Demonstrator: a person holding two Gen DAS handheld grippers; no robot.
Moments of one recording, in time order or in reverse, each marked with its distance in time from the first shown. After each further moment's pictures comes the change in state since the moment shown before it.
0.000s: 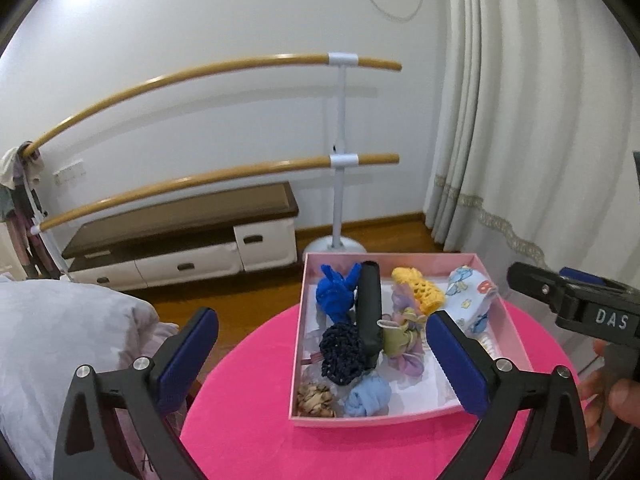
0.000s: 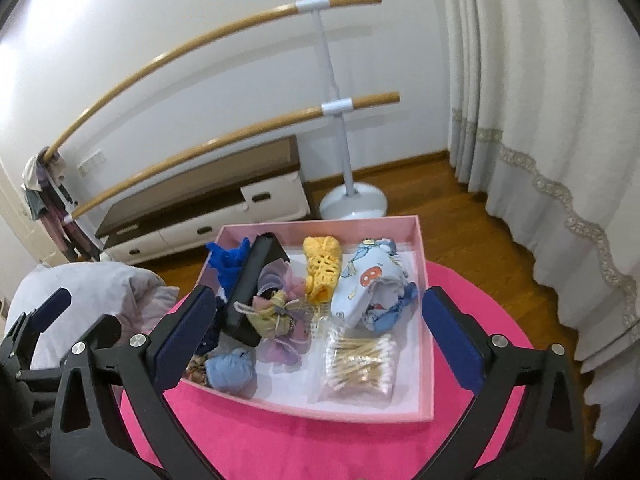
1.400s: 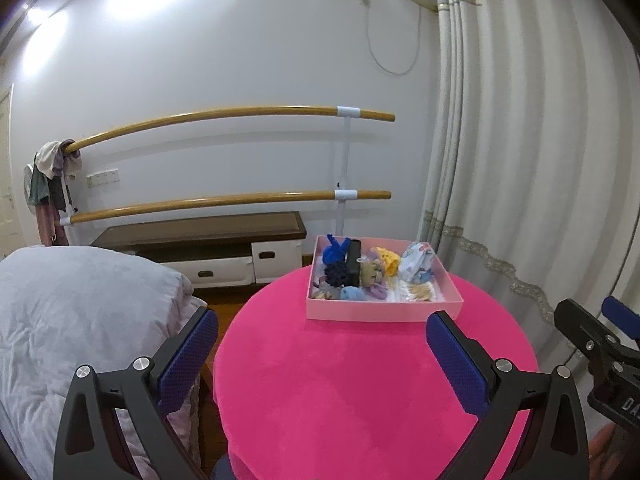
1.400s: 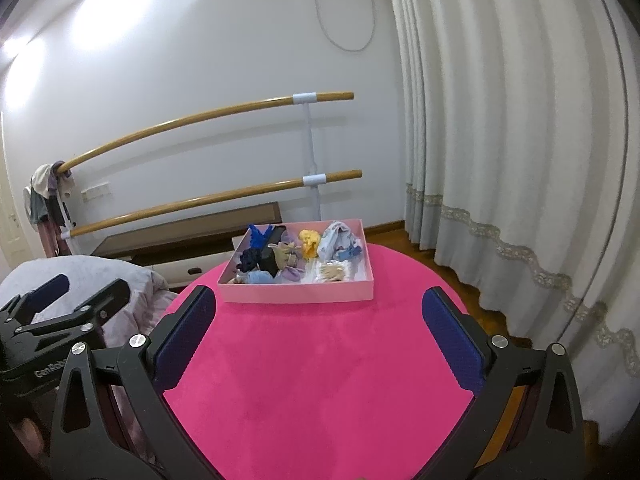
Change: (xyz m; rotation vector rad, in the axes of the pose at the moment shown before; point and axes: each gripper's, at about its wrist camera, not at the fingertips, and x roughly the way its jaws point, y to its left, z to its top) left arm -0.281 0.020 -0.182 -0.055 -0.157 -0.003; right arm -0.238 0.055 -0.189 -0.044 -0.320 -0.138
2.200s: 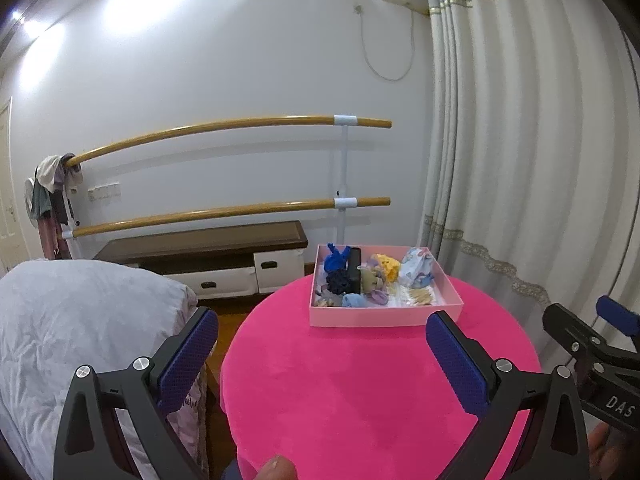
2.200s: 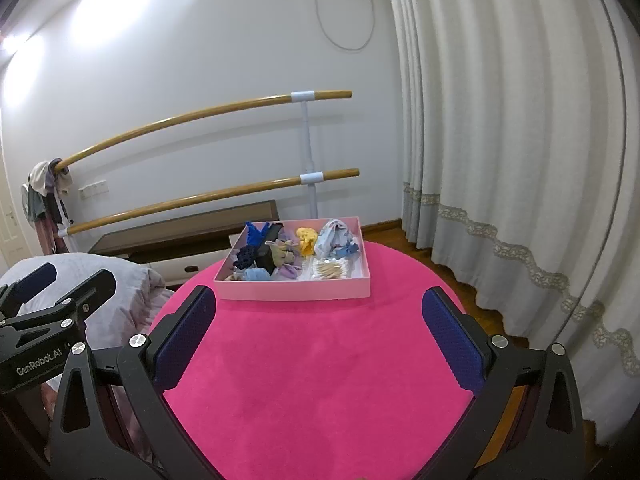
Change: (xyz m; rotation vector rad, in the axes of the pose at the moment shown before) left arm -0.014 -0.001 0.001 0.041 -0.030 0.005; right arm -0.003 -0.002 -0.002 -0.006 0.005 -0.006
